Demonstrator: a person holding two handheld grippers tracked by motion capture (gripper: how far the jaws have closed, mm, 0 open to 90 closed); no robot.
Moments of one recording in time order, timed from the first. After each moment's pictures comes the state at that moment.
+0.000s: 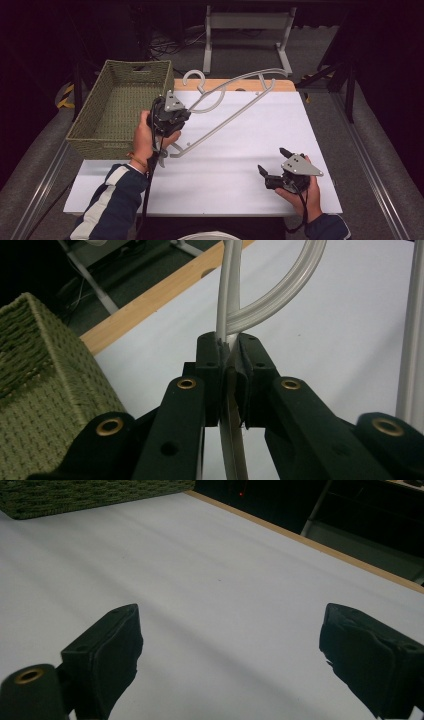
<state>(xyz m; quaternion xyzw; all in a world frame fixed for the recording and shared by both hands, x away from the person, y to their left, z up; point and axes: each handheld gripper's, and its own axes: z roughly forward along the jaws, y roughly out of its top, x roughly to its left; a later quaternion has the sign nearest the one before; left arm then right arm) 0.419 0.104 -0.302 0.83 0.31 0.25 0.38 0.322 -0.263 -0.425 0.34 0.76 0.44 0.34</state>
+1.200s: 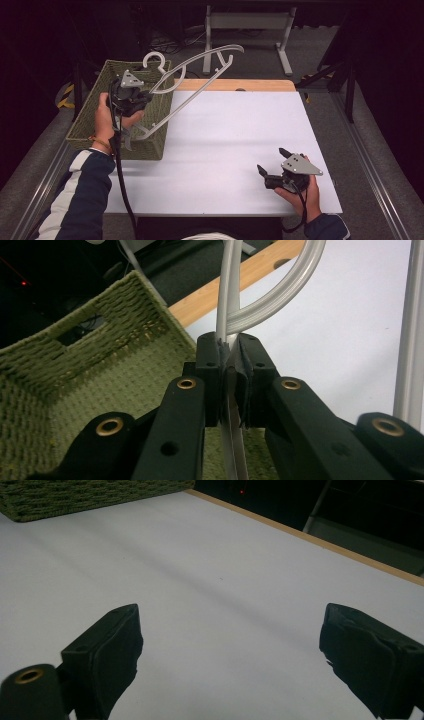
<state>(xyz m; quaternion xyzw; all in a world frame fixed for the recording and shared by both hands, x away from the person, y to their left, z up) 0.457 0.193 -0.278 0.81 0.36 0.29 0.35 0.323 -0.263 -0.426 0.35 0.75 0.44 0.34</state>
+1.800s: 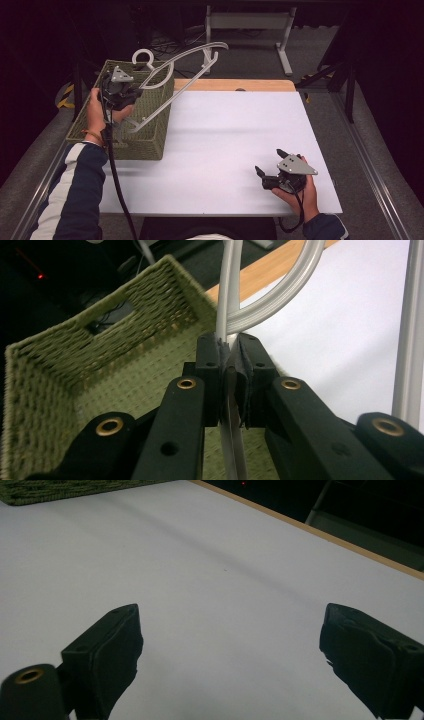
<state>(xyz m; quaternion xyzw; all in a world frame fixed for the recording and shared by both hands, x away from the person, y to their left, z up) 0.487 0.229 -0.291 0.81 0.38 0.29 0.34 0.325 -0.257 -0.432 0.35 0.77 0.42 0.34</state>
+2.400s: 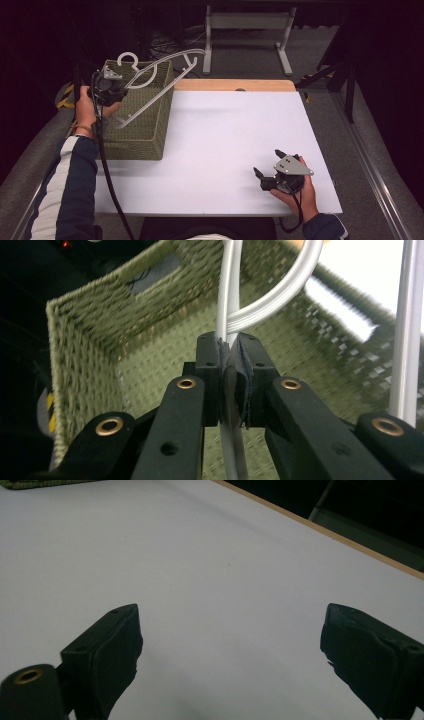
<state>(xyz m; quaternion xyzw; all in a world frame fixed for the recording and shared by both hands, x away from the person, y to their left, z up) 0.522 0.269 -0.319 0.81 0.42 0.30 0.28 0.324 -0.251 -0.434 0.33 0.78 0.41 0.34</state>
